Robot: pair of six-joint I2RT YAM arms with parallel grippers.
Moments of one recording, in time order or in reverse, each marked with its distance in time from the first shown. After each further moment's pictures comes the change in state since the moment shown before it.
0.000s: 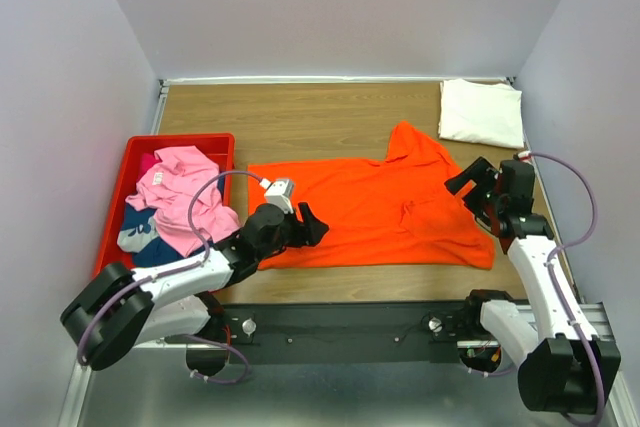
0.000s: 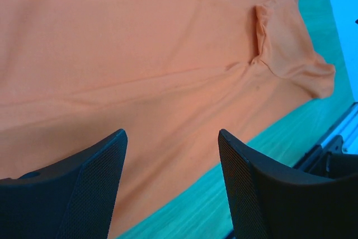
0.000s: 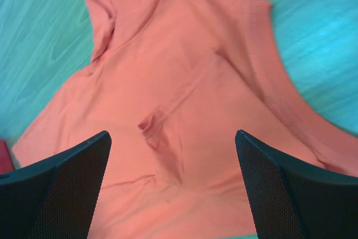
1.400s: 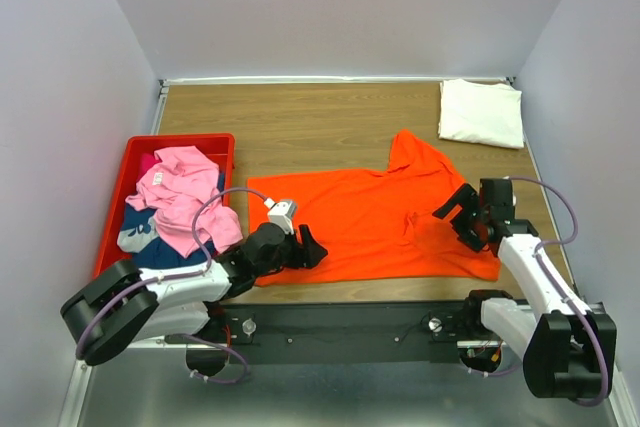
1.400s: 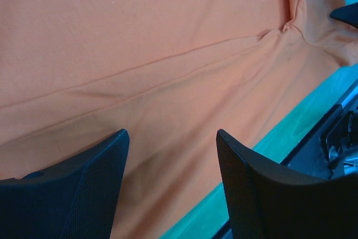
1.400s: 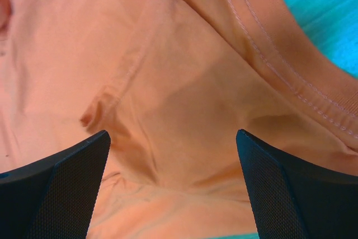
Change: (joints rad) left arm -0.079 0.084 -0.112 0.114 0.030 -0.024; right arm 0.046 0.102 -0.162 -0.015 -0.024 0.078
